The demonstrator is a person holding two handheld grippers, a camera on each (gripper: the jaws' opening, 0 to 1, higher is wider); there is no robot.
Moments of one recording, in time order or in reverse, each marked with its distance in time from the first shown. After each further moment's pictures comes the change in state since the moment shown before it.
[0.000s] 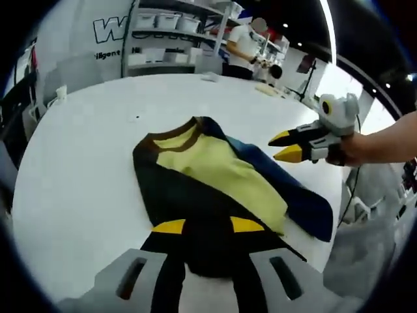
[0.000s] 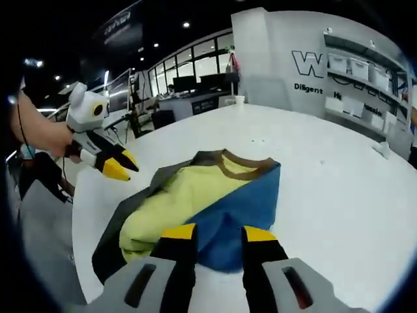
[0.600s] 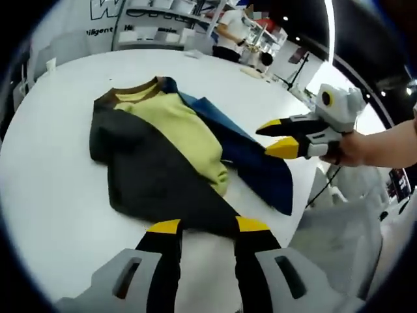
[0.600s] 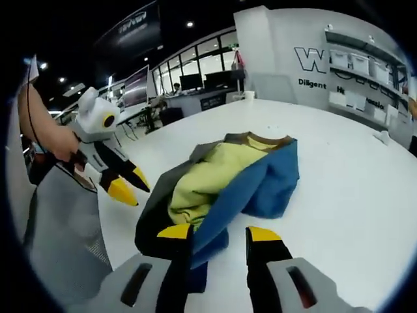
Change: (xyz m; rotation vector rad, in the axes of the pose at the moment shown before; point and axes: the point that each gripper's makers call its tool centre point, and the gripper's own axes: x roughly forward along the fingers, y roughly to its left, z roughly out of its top) left arm 0.001 -0.083 -0.078 -0.085 0.134 -0.109; right arm -0.053 0.063 -0.057 0.009 0.036 0.043
